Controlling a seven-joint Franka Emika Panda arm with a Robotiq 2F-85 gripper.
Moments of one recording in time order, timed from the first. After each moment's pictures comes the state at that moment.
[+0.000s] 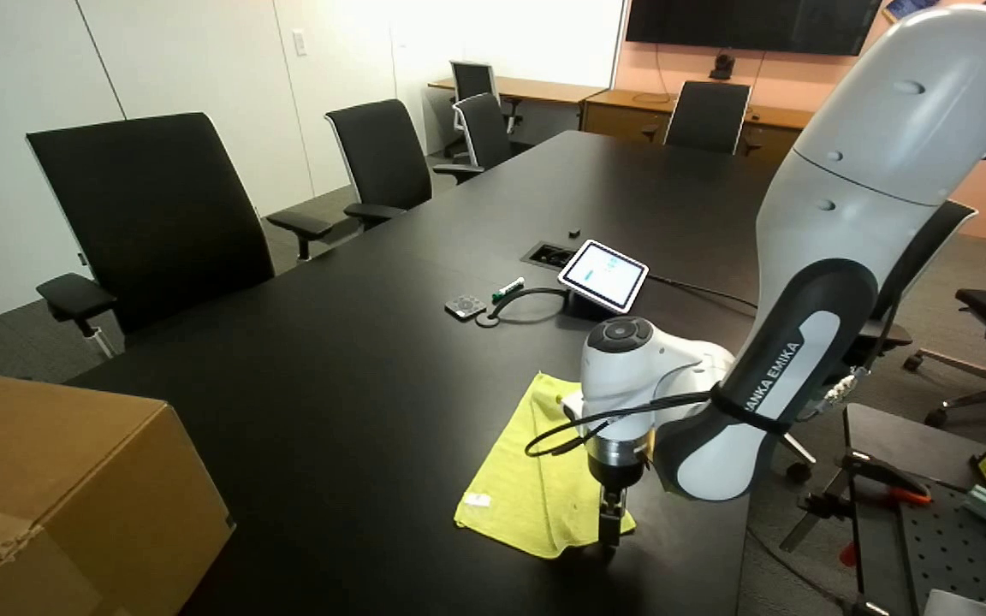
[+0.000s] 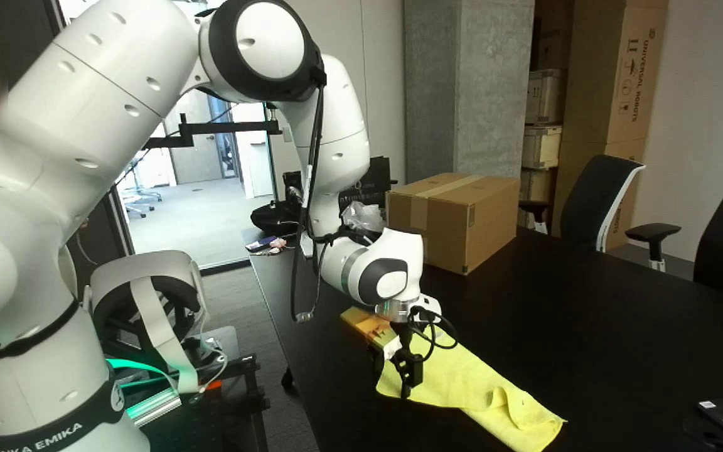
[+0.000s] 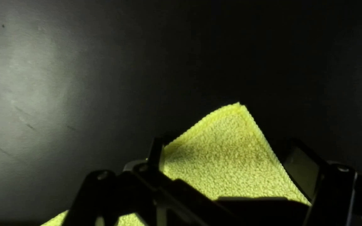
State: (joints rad) arm 0.14 0.76 0.03 -2.15 -0.17 2.78 0.05
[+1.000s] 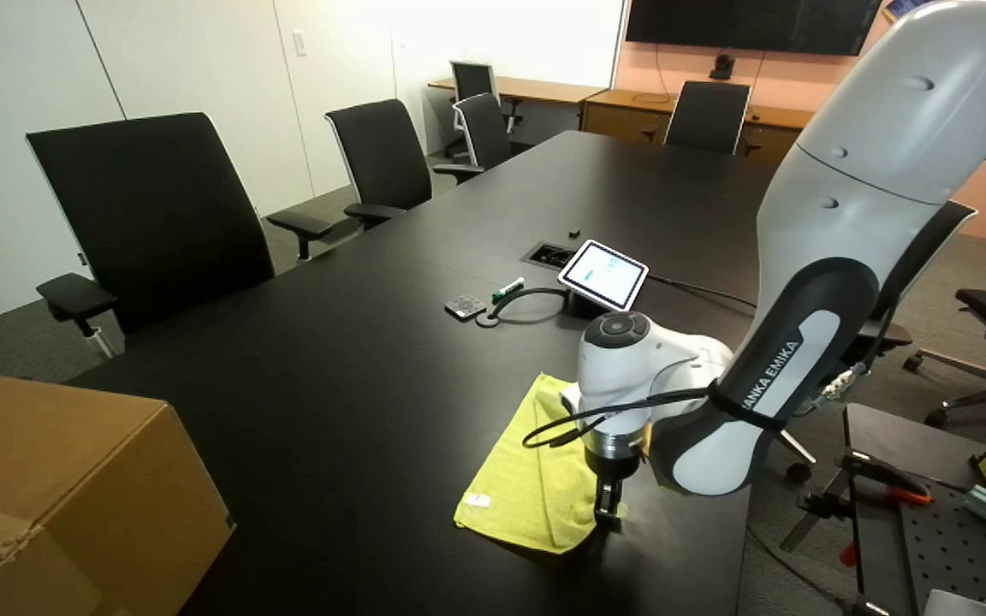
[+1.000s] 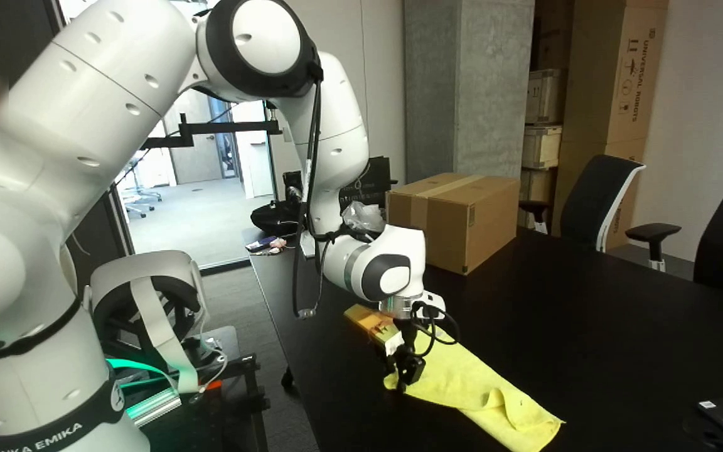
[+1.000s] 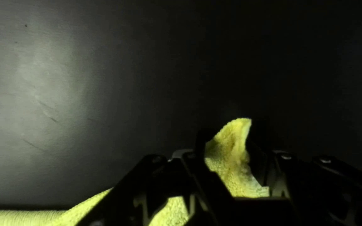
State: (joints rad) arm 0.19 0.75 -0.02 -2.14 -0.17 2.77 0.10
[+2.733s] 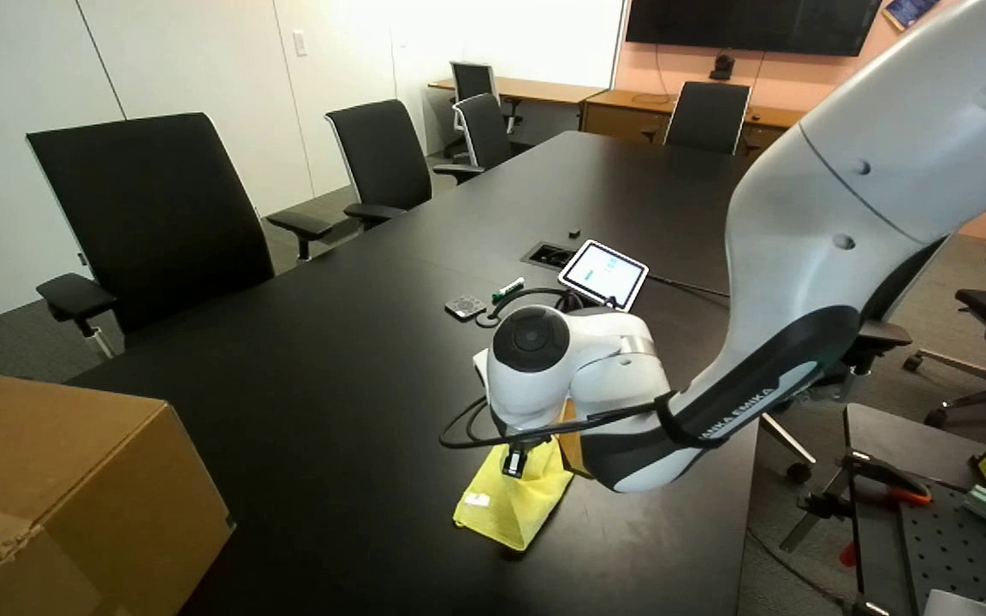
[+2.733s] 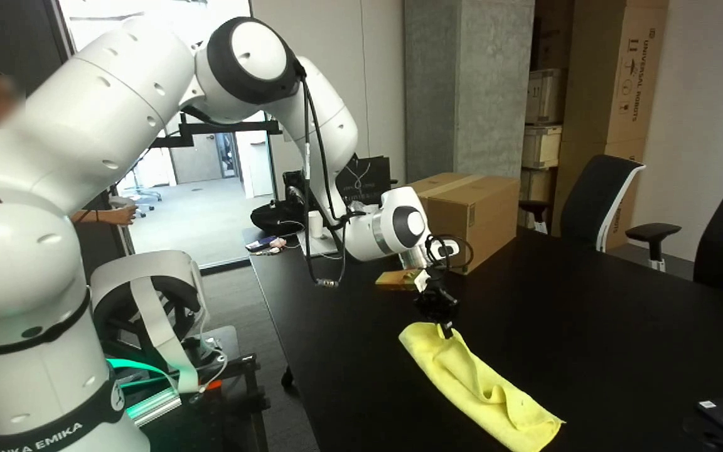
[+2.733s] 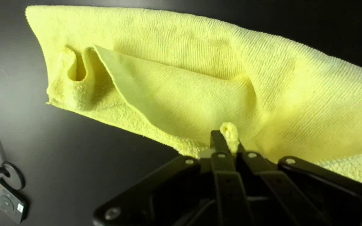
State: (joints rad) arm 0.53 0.84 -0.30 -1.82 -0.42 2.66 0.42
